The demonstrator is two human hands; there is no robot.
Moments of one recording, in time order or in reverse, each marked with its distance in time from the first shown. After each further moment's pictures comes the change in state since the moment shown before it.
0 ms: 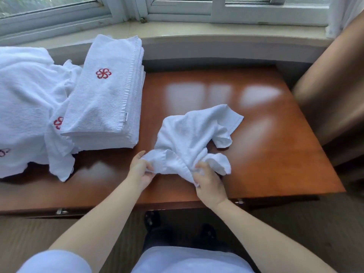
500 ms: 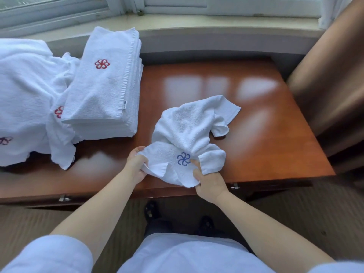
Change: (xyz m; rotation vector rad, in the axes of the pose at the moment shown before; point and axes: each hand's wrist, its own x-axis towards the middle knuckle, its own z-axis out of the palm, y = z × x) left_hand -0.018 -0.010 -0.020 0.290 0.016 0.059; right_hand -0.028 0.003 0.000 -0.247 -0.182 -0.137
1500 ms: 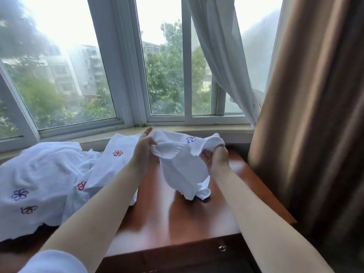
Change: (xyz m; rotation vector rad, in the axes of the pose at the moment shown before) left_hand -0.215 0.149 0.082 -0.239 -0.621 0.637; right_hand 0.023 -0.044 -0.274 1.952 0.756 0.366
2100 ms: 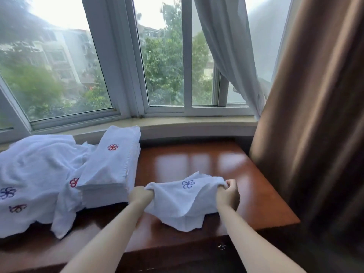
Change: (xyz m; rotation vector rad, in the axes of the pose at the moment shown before) left_hand 0.024 -0.130 -0.111 1.368 0.393 -0.430; right_hand 0.027 0.092 -0.126 -1.007 0.508 -0.209
